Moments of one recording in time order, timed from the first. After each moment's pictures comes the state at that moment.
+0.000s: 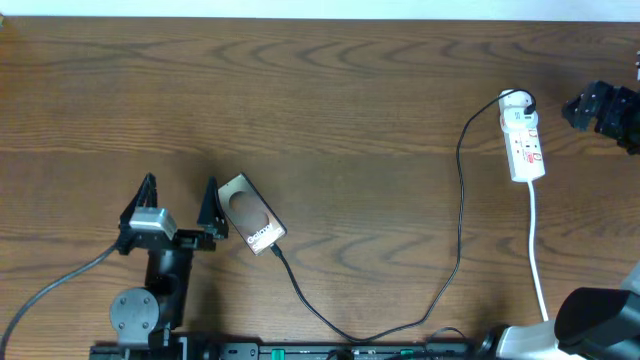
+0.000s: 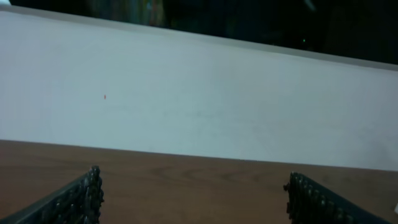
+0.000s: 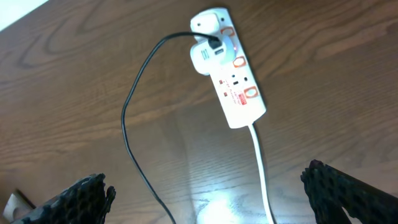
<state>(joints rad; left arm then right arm) -0.01 0.19 0.20 0.15 0.10 -0.17 -0.48 1.65 1.85 -1.34 -0.32 -0.05</state>
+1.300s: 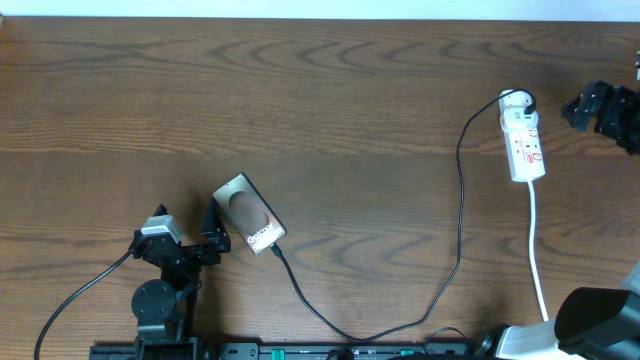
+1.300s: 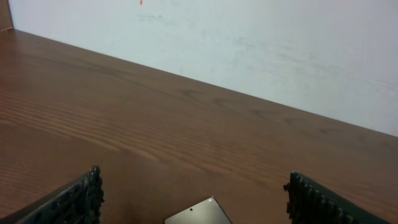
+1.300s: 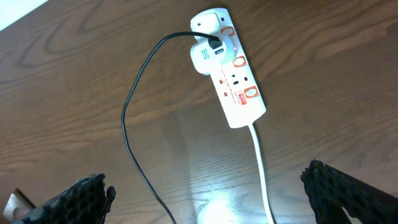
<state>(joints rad) 0.03 0.01 0.02 -0.11 0.04 -0.28 -0.48 1.65 1.85 -1.34 -0.32 -0.05</state>
